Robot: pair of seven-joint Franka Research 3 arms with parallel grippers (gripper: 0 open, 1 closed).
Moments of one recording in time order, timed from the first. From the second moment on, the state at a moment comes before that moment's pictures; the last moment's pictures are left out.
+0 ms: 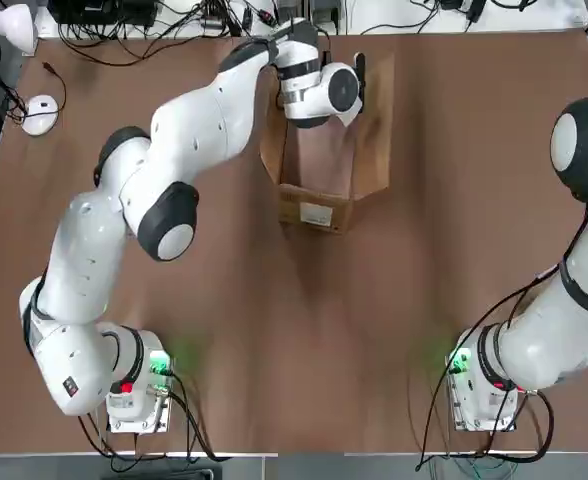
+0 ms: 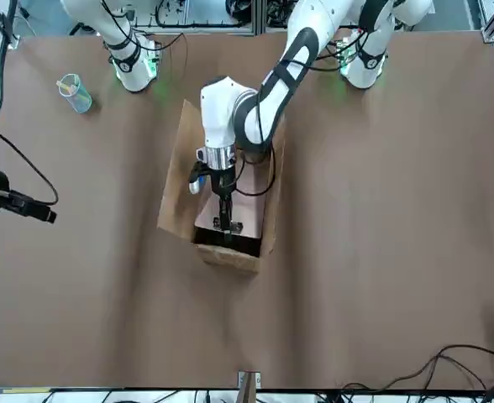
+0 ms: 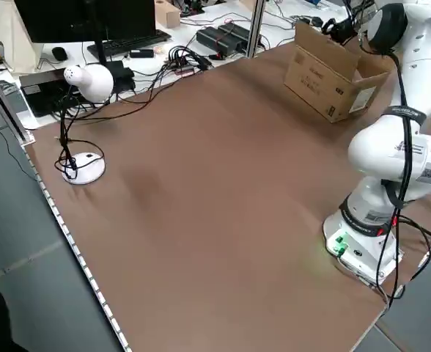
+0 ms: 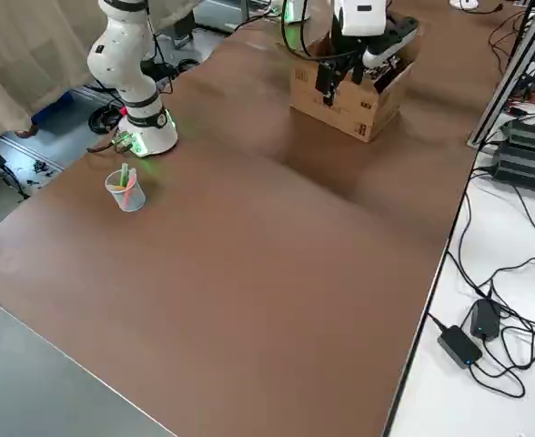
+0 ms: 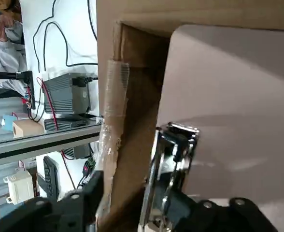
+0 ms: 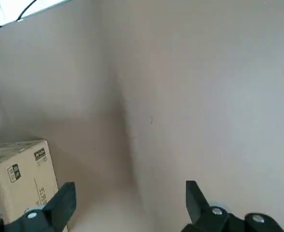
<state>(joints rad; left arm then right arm) -0.87 0.82 -0.03 -1.20 0.89 2.31 0.11 0.34 0.37 -0.50 -1.25 0.25 1.54 0.16</state>
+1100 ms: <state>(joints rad) -0.86 0.81 -0.03 -1.25 0.86 2.32 -0.06 0.34 0.37 -0.50 -1.25 0.25 1.54 0.16</state>
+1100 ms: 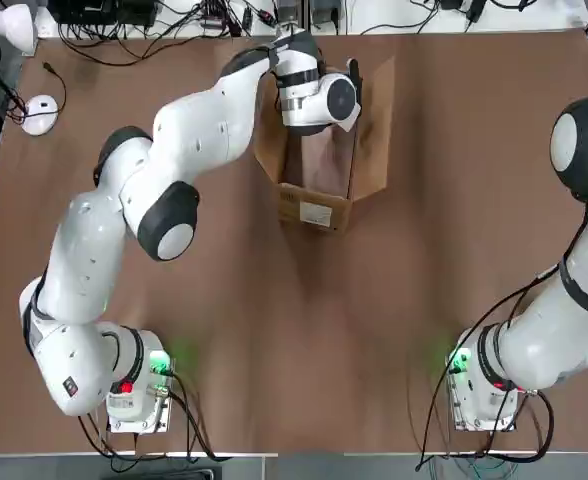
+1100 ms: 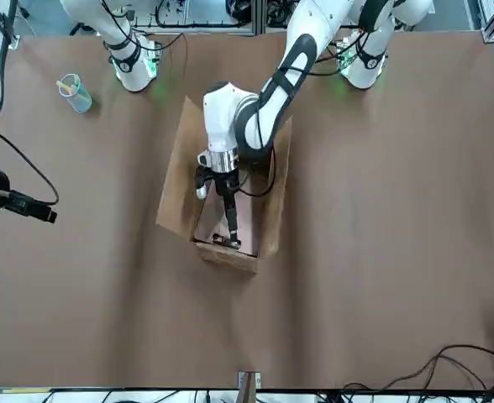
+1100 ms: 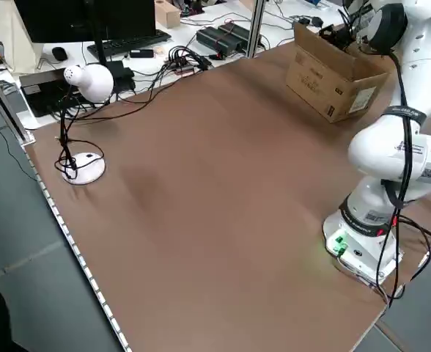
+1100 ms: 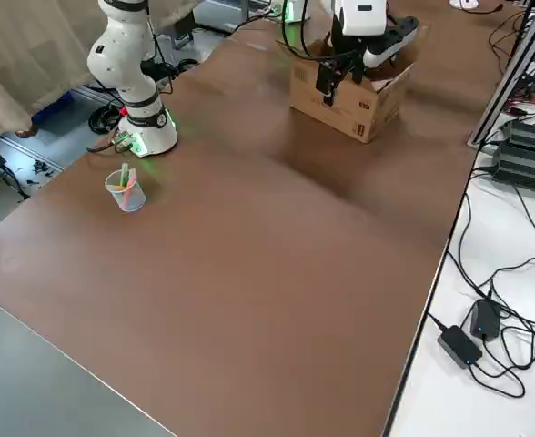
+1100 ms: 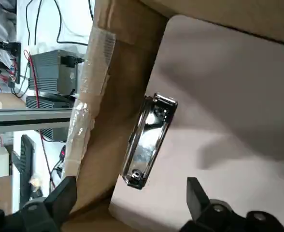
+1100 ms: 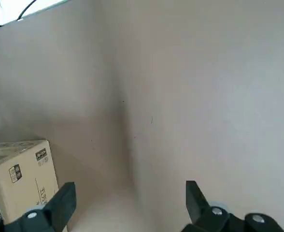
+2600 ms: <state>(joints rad) -0.40 0.47 -0.02 -1.24 -0.14 1.99 -0.02 0.43 0.37 -0.45 -1.25 0.25 1.52 0.16</state>
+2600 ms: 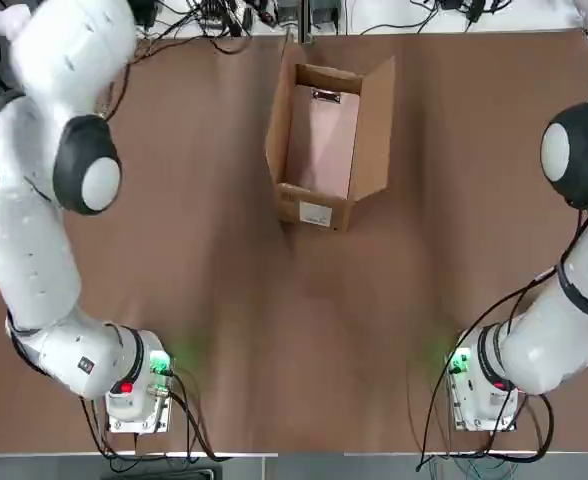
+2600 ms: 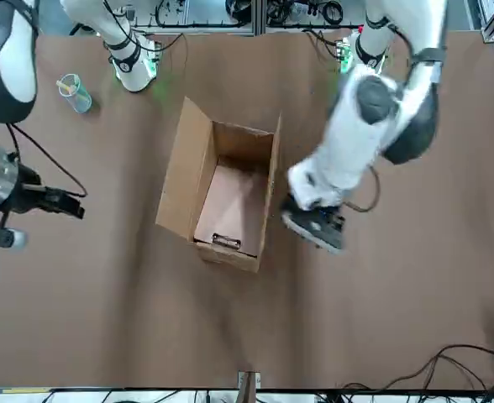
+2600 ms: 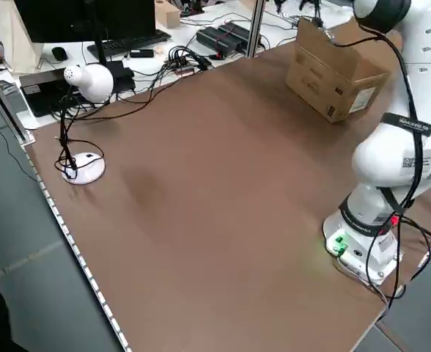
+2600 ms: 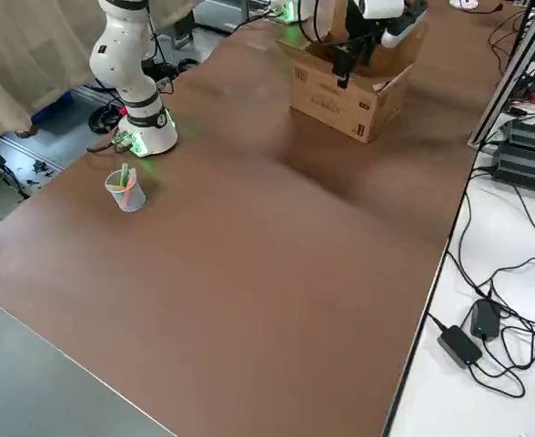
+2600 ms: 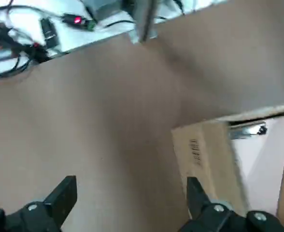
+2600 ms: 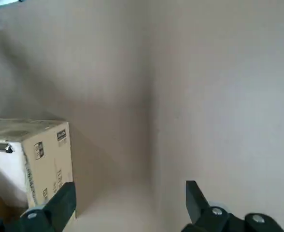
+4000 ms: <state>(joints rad) -0.36 0.60 -0.09 -1.33 -0.43 2.04 -0.08 0.42 0.26 -0.43 -1.82 0.59 1.62 -0.13</state>
